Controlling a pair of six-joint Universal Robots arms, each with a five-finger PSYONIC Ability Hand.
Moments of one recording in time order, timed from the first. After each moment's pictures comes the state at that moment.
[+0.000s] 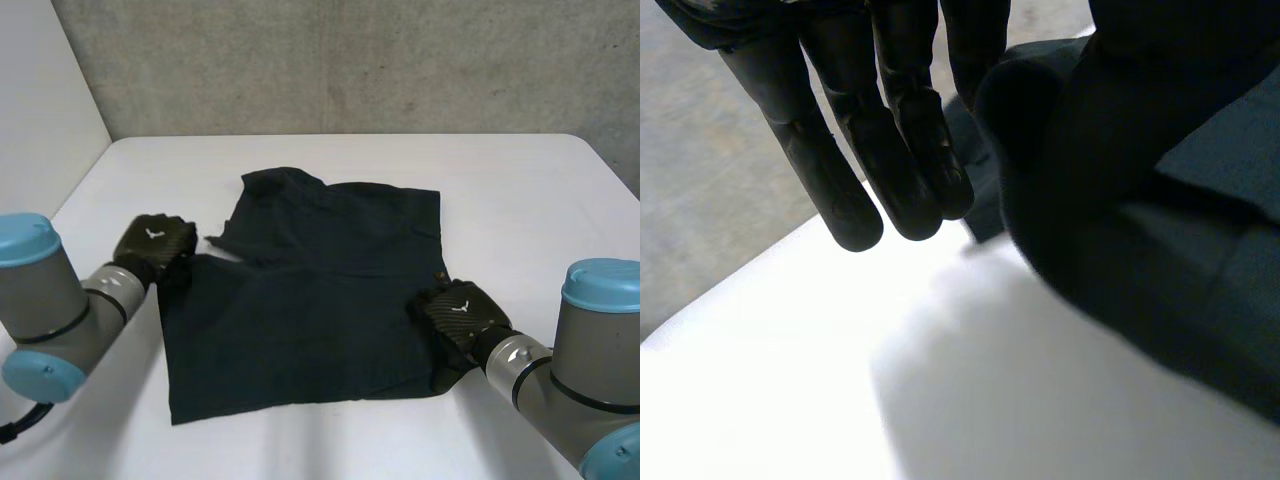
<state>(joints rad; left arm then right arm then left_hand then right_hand) 4.55 -2.09 -1.67 3.53 -1.33 3.49 1.93 -1.12 1.83 -0.19 1.34 2.68 1.14 1.19 1.19 1.19 0.98 0.20 0.22 0.24 0.24 0.07</state>
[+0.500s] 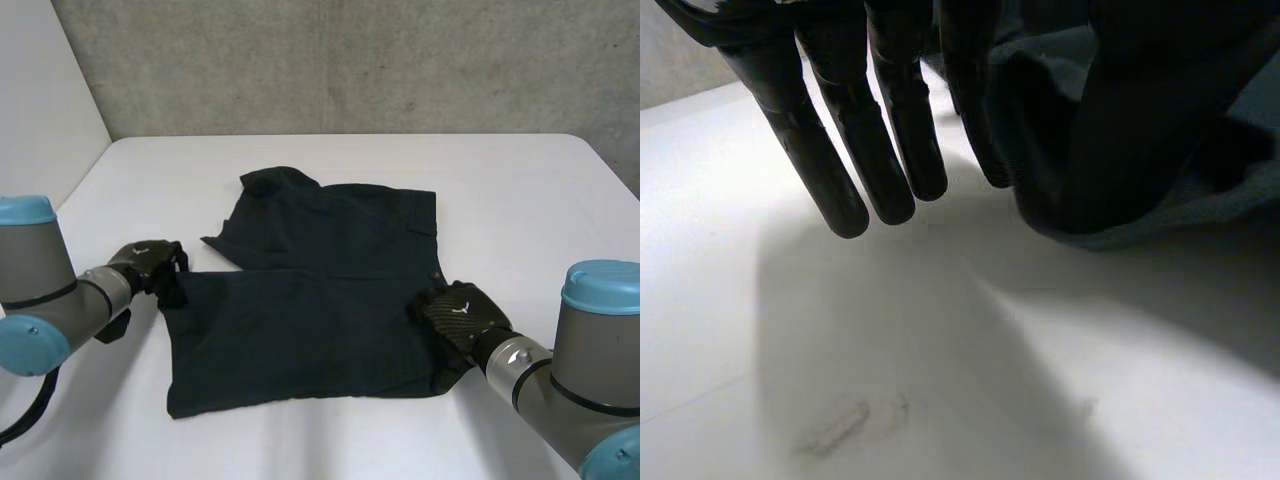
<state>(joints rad) 4.61 -2.24 -1.46 3.20 -1.32 3.35 1.93 -1.13 1.84 -0.19 1.35 2.68 0.77 0.76 0.77 0.76 0.59 0.20 0.22 0.24 0.24 0.07</state>
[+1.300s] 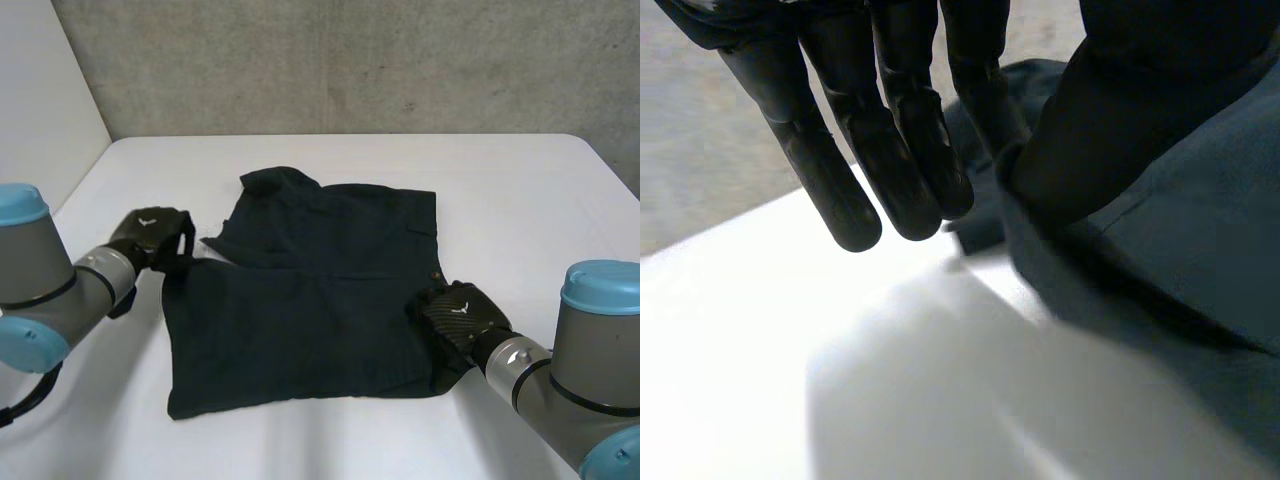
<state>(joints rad) 4.58 -2.14 -1.52 3.35 -1.27 3.36 1.93 -1.13 1.83 -0.19 1.35 2.68 1.13 1.19 1.19 1.20 0.98 0.20 0.22 0.24 0.24 0.07</state>
